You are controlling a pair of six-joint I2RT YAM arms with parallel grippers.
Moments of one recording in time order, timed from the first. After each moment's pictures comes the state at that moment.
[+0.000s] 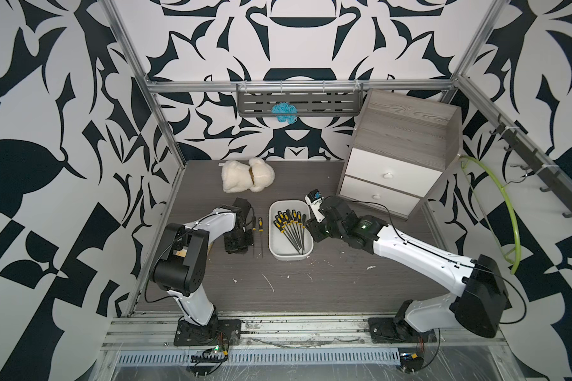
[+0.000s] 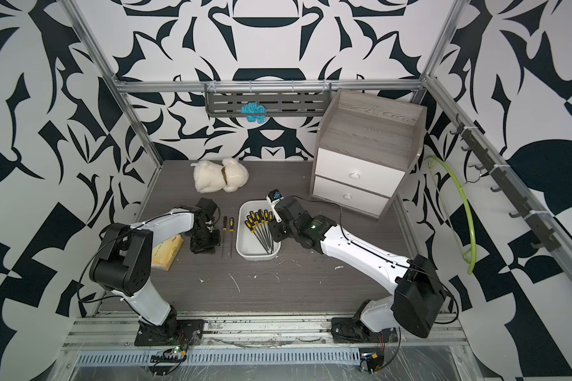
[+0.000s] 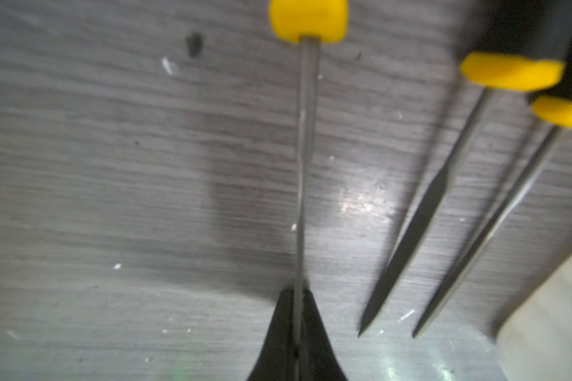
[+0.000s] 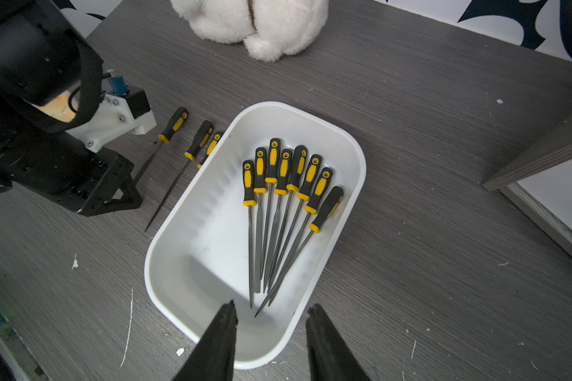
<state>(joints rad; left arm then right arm) -0.30 1.71 1.00 -0.84 0.08 -0.44 0.80 1.40 1.09 -0.44 0.07 0.25</state>
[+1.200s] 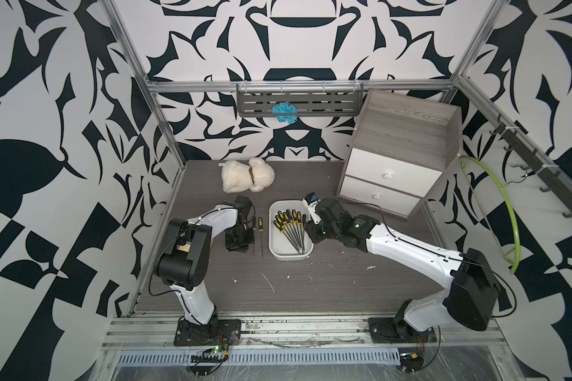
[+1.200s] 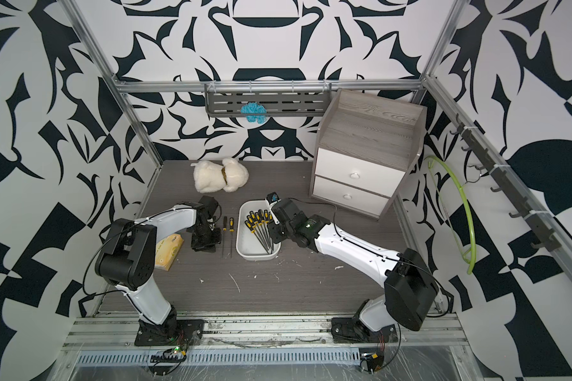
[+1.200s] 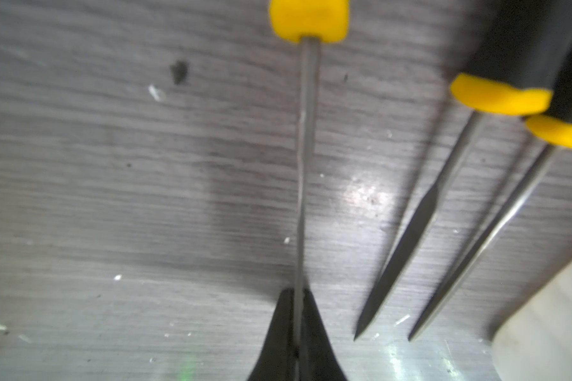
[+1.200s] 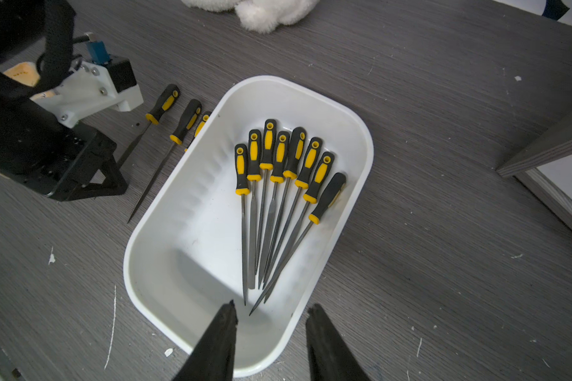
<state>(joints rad) -0.30 1.77 1.06 -0.88 0.08 -0.42 0.80 1.46 1.09 -0.44 0.08 0.25</state>
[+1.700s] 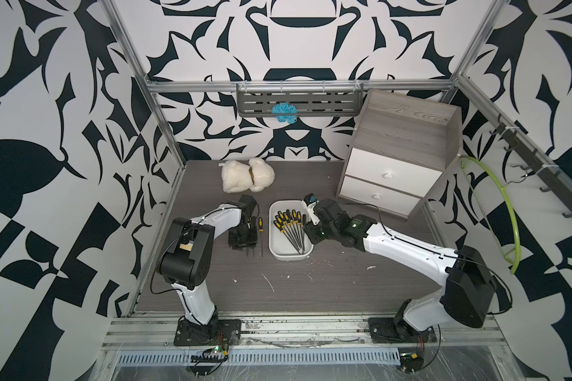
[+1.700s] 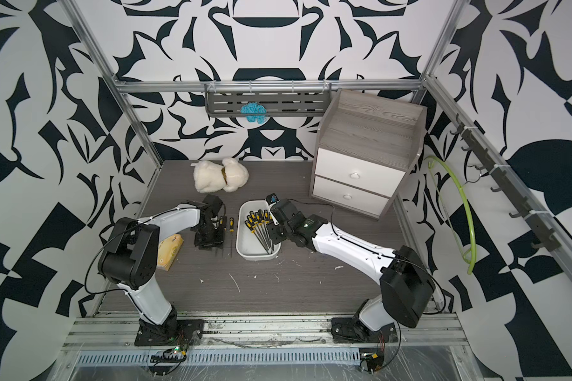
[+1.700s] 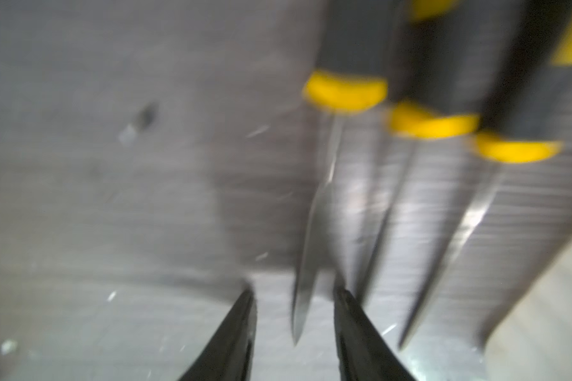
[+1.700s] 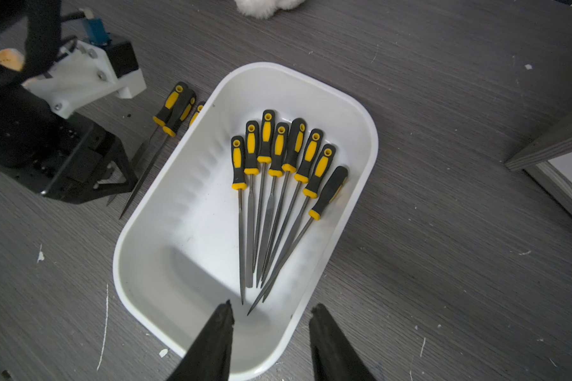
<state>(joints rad) -0.37 1.78 1.09 -0.85 0.05 -0.40 0.80 1.49 1.09 -0.44 0.08 0.25</state>
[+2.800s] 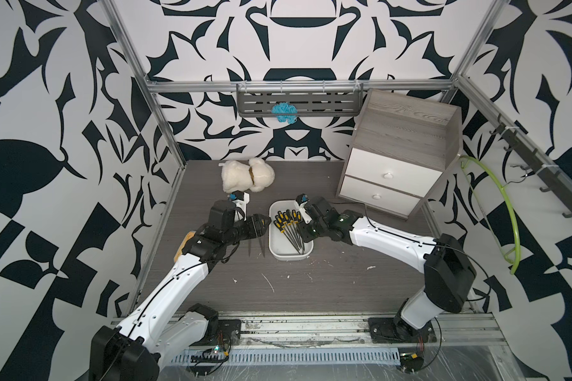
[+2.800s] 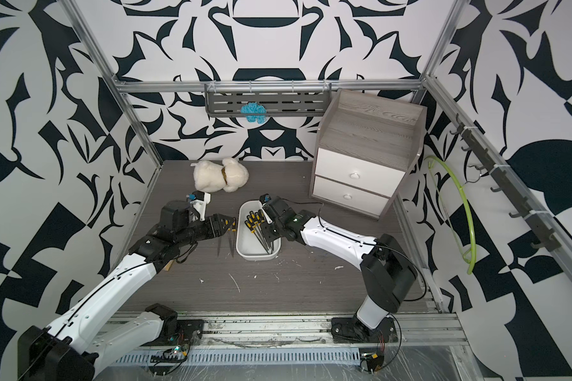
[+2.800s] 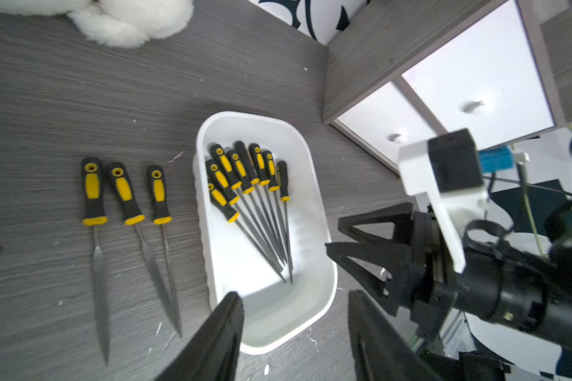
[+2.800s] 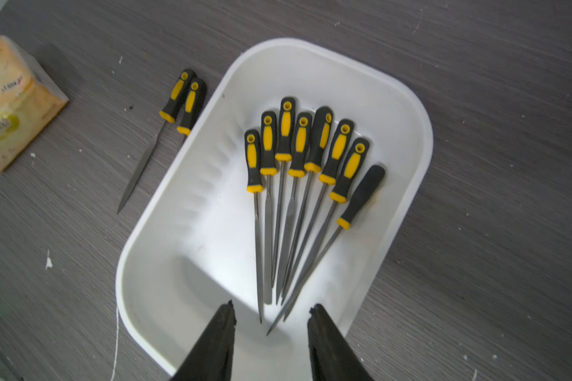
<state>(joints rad) -0.41 0.99 0.74 -0.28 0.36 -0.59 0.80 1.66 1.21 -0.45 0.01 0.29</state>
